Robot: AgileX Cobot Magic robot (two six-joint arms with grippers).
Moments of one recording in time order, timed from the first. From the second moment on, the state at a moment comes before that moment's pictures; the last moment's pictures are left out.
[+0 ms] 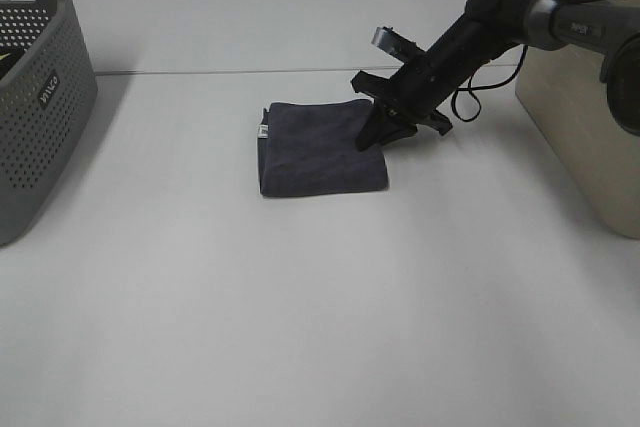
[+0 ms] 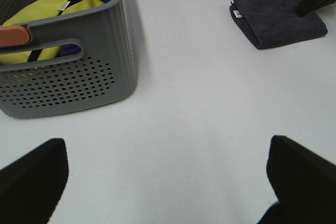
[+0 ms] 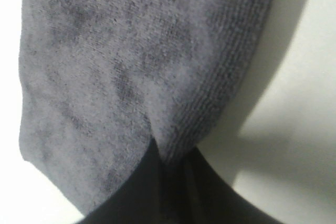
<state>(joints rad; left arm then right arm) -0.05 -0.01 -0.50 -0.10 1.05 0.09 0.21 2.66 -2.23 0.66 1.16 -0.33</state>
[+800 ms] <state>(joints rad) -0.05 -0.01 -0.50 -0.10 1.05 0.09 0.21 2.26 -2.23 0.52 1.21 -0.32</state>
